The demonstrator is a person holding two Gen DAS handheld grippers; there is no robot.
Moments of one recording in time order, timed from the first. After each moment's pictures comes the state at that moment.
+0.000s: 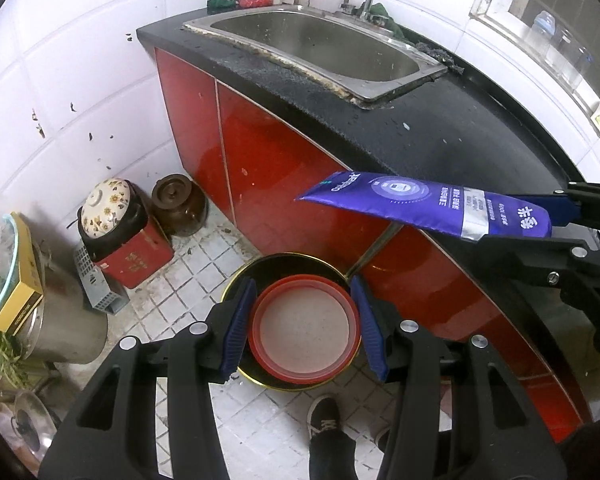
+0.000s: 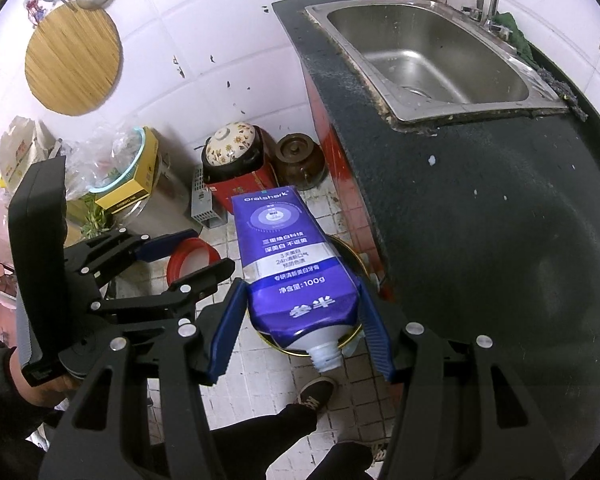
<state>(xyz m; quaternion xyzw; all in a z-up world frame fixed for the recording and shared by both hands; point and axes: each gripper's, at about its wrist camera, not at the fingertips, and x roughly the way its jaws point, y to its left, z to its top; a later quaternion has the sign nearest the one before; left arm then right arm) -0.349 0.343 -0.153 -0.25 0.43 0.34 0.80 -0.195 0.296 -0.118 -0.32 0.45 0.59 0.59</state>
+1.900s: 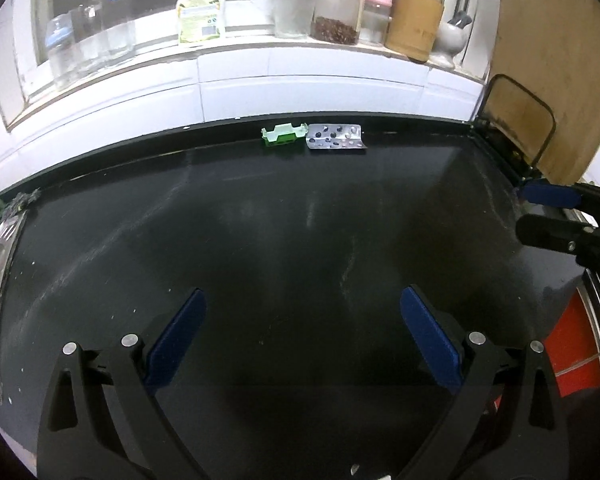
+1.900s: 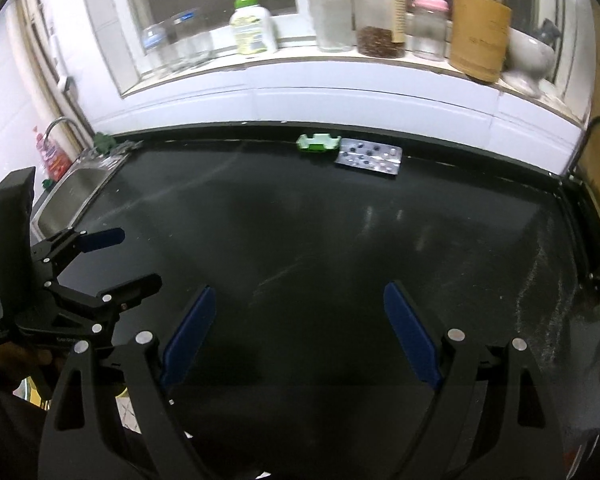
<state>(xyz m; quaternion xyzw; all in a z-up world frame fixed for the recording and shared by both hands) -0.011 -0.006 -0.067 0.01 0.43 -0.10 0.90 0.024 -0.228 -0.020 -0.04 0.42 0.20 0.88</state>
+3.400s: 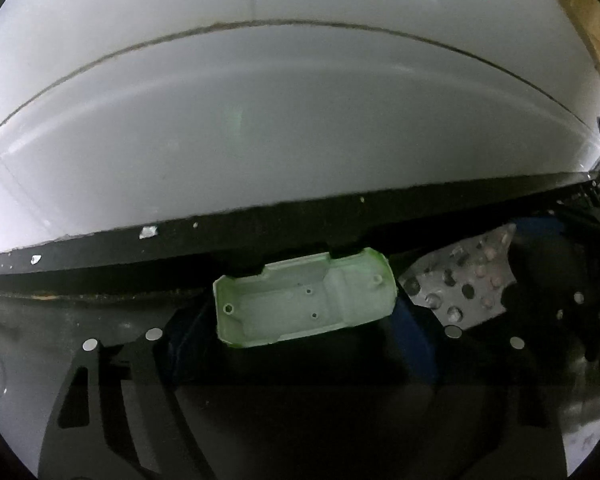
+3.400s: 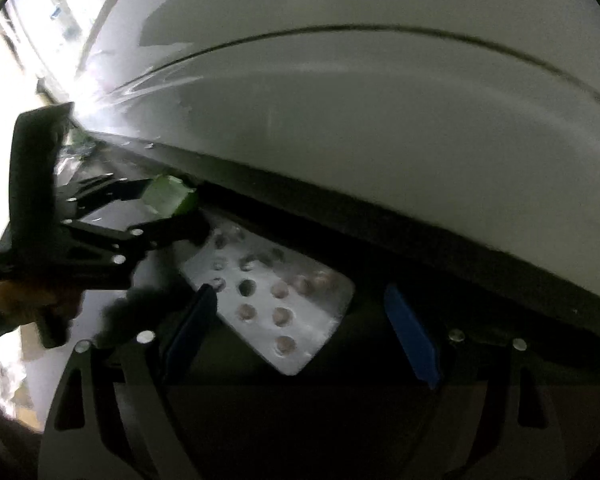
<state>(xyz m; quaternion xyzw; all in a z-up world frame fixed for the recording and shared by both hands) 0.329 -0.023 -0.172 0.00 0.48 -0.06 0.88 0.378 -0.256 -0.147 -0.06 0.47 0.34 0.81</state>
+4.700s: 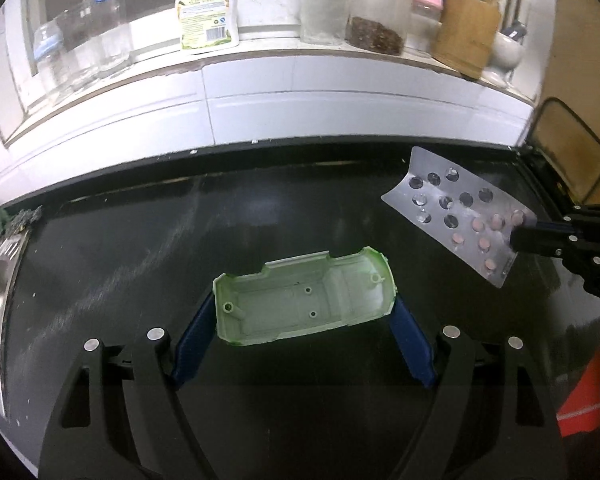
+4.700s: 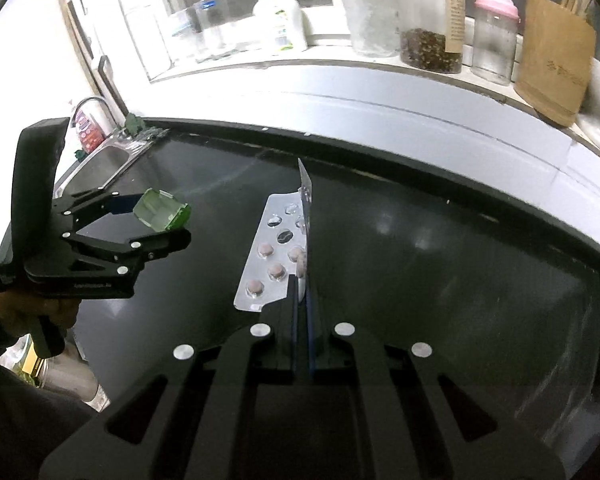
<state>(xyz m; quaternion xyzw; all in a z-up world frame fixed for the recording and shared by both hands) 0.055 -0.021 -0.055 0.01 0.43 -0.04 0.90 0.123 -0.220 -0.021 -0.09 0.42 0.31 0.85</state>
